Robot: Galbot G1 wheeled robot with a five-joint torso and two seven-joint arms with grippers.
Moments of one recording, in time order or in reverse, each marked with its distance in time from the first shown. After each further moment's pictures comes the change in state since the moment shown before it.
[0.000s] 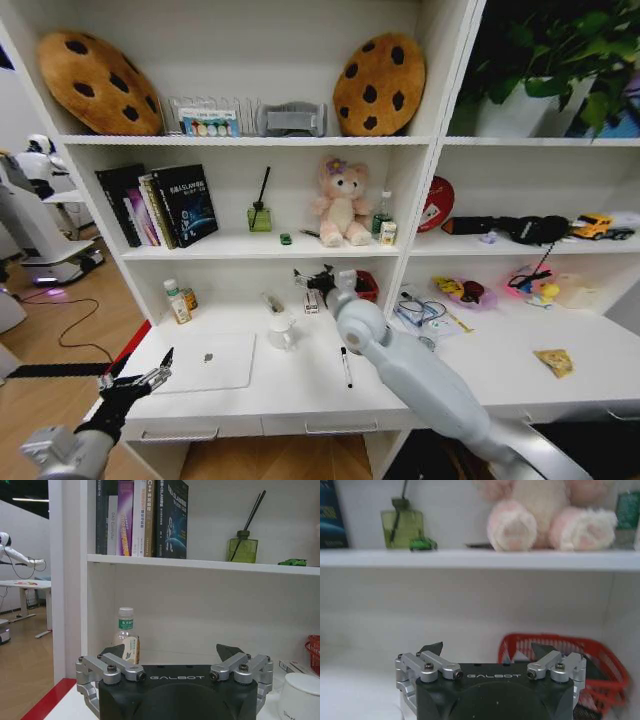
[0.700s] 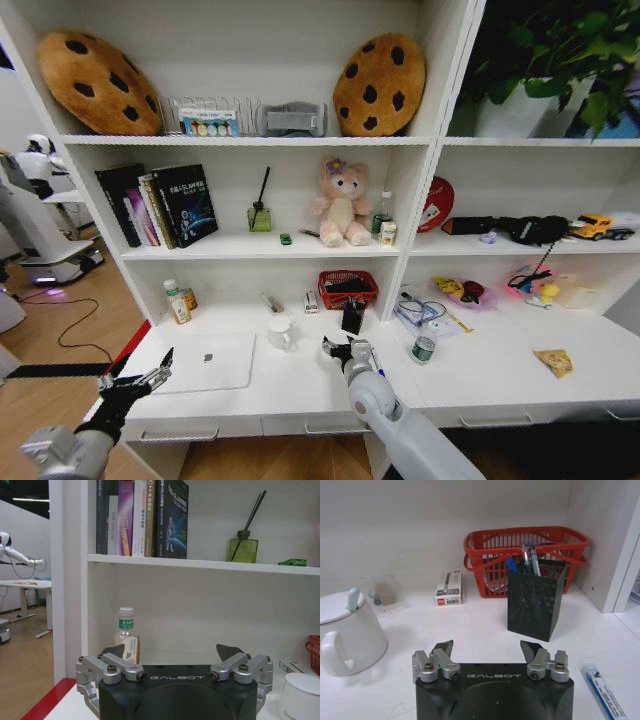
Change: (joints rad) left arm 0.000 0.000 0.000 0.000 0.000 0.000 0.000; right arm -0.348 0.123 0.092 -0.082 -0.142 0.056 0.034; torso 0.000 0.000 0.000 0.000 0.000
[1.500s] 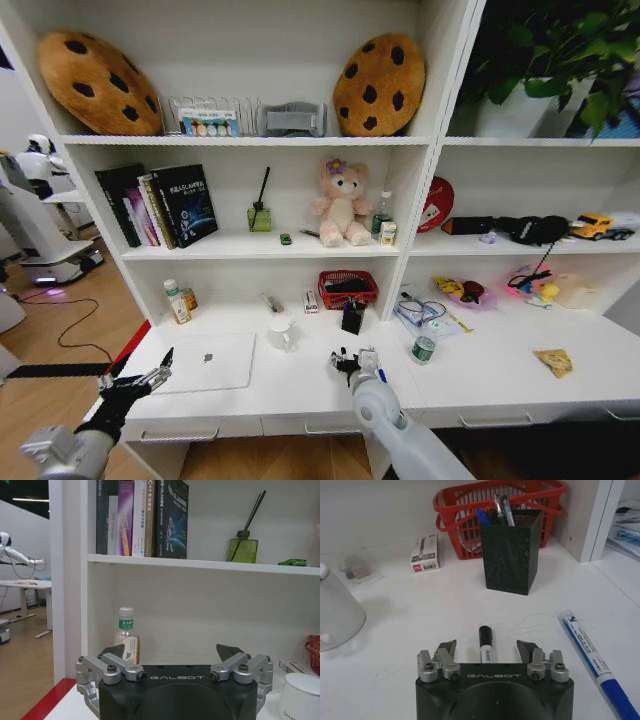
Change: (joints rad) left arm 0.000 0.000 0.000 0.000 0.000 0.000 0.000; right arm -0.036 0.007 0.033 0.013 0.173 -0.060 0.132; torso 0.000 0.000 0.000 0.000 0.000
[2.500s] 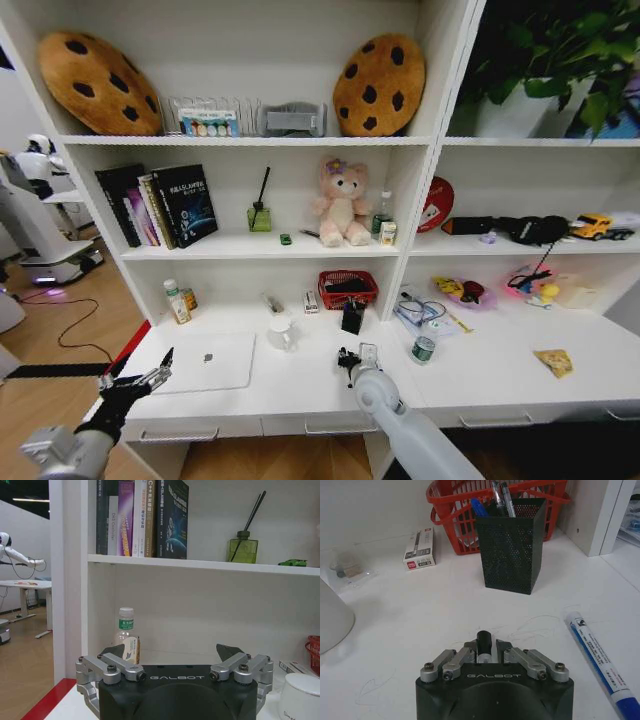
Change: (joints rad) left arm 0.000 0.000 0.000 0.000 0.000 0.000 0.000; right arm 0.057 0.001 0.006 -0.087 0.046 -0.022 -0.048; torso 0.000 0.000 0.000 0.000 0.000
